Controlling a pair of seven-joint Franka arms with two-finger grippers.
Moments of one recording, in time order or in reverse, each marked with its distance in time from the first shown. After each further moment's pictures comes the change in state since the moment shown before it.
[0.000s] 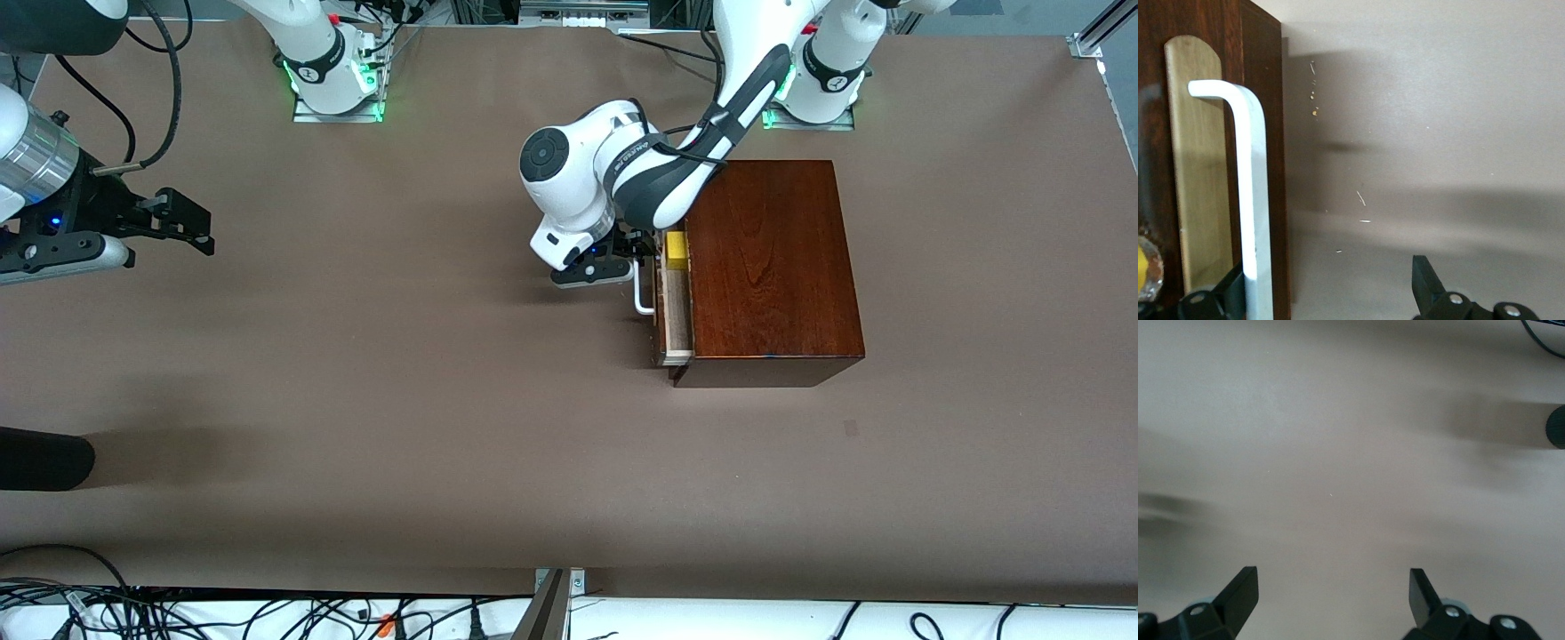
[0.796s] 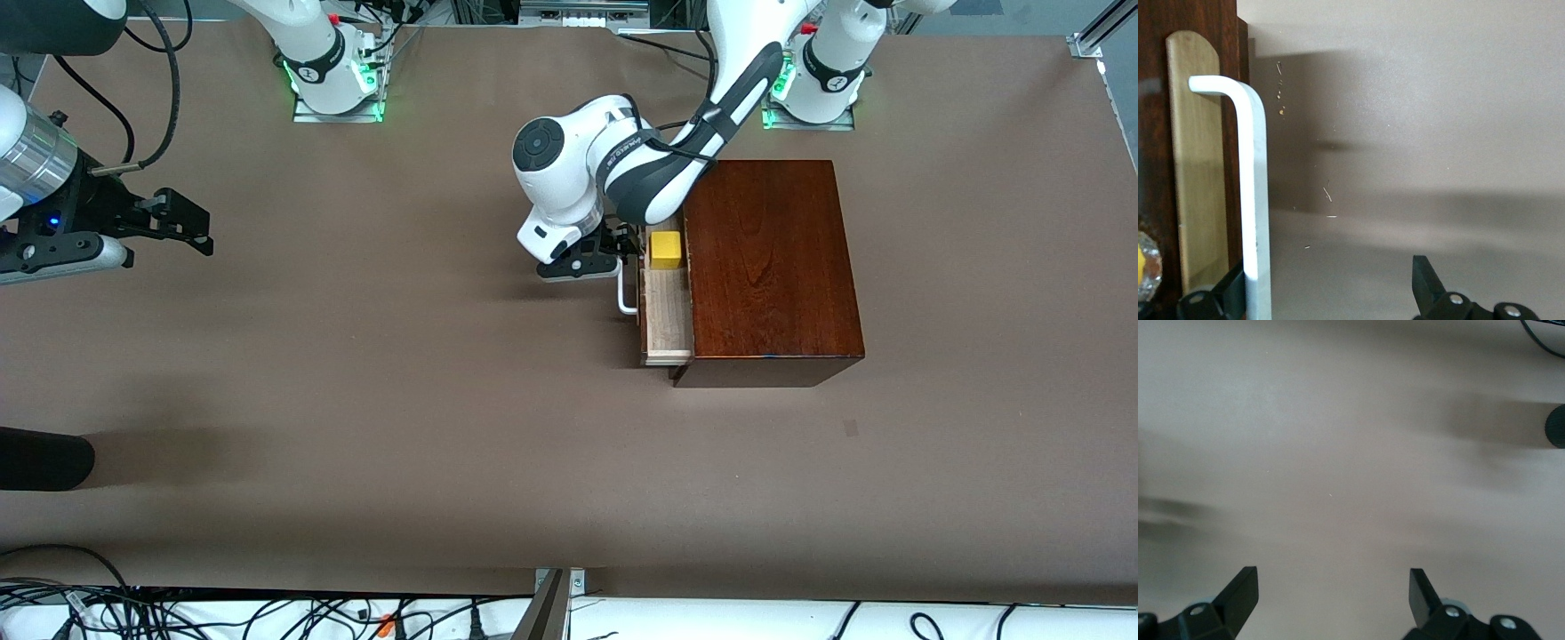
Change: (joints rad) left arm -0.018 0.006 0.003 0.013 -0.029 0.053 0.000; right arm -0.001 0.000 -0.001 0.000 0.000 0.000 0.000
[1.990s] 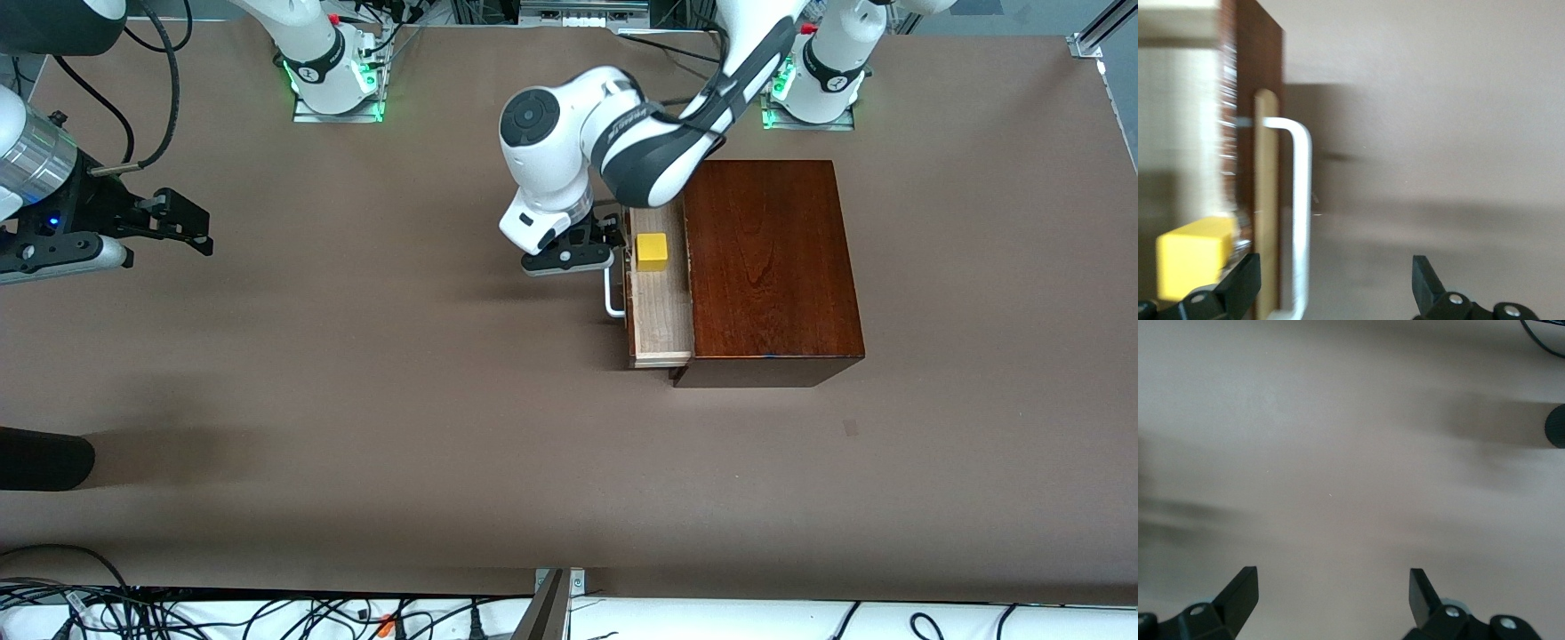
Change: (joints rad) left arm -0.005 -0.021 -0.003 0.210 -0.060 -0.163 0.011; right arm 0.000 0.000 0.000 0.000 0.000 0.000 0.000
